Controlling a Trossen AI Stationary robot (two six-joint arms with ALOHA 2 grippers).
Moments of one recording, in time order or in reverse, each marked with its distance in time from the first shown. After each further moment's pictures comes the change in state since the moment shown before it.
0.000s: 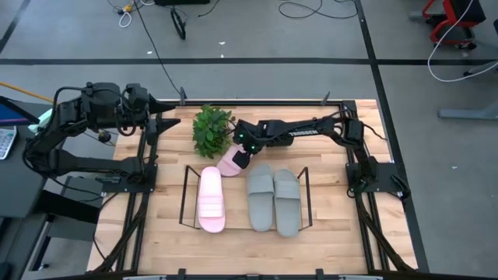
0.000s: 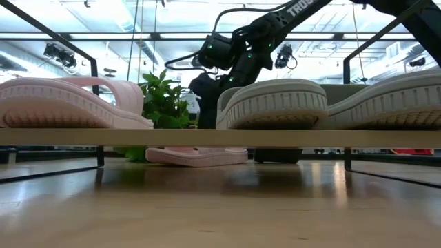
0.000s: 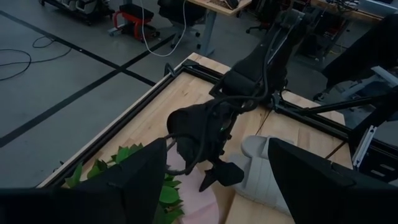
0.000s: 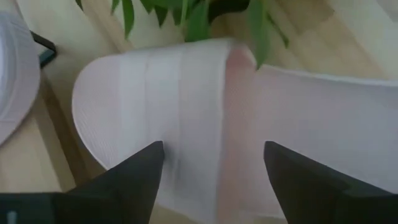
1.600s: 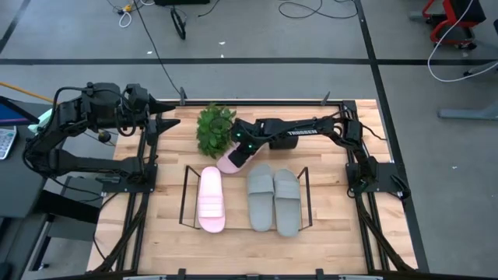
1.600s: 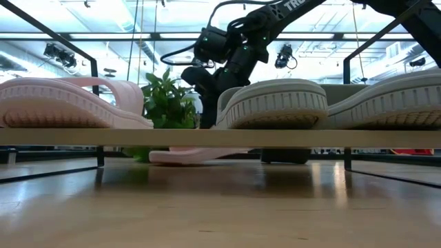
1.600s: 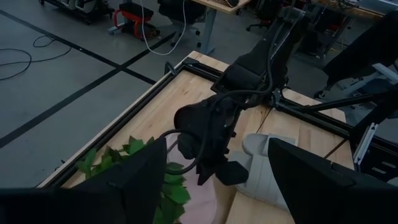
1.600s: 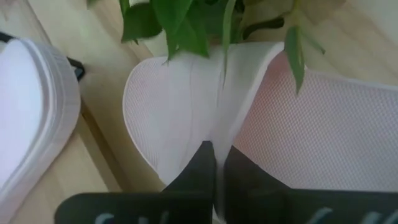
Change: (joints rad) left arm 0.000 0.000 0.000 -0.008 0.000 0.007; right arm 0.010 0.013 0.085 -0.079 -0.039 0.140
